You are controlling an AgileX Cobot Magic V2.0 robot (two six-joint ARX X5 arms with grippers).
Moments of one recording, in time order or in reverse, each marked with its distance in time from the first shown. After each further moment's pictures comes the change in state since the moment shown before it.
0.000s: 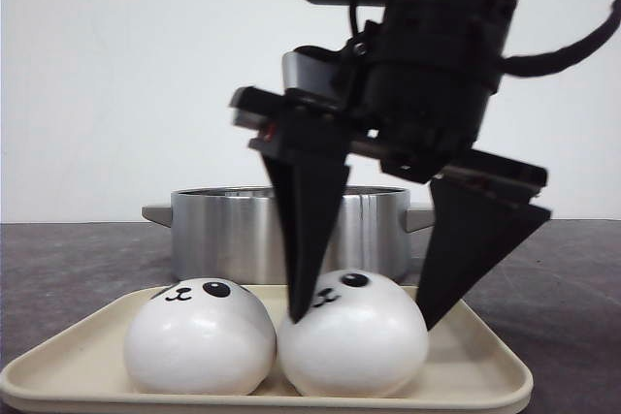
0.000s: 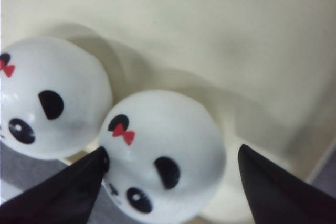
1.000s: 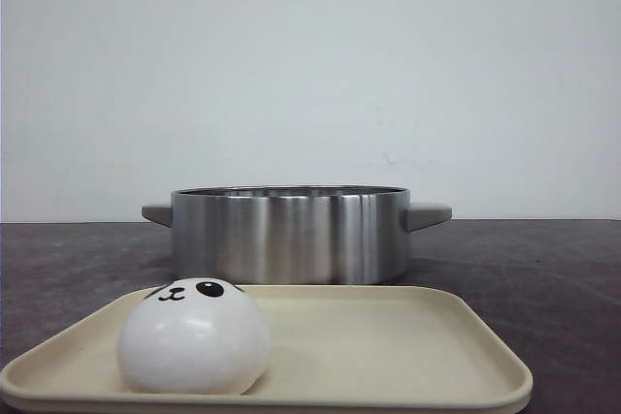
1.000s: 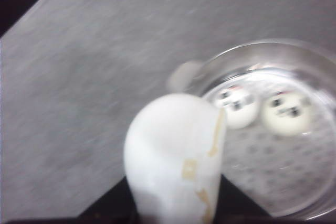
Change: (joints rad) left arm -0.047 0.009 0.000 0.001 -0.003 0.008; right arm -0.112 -0.081 0.462 0.098 0.147 -0.178
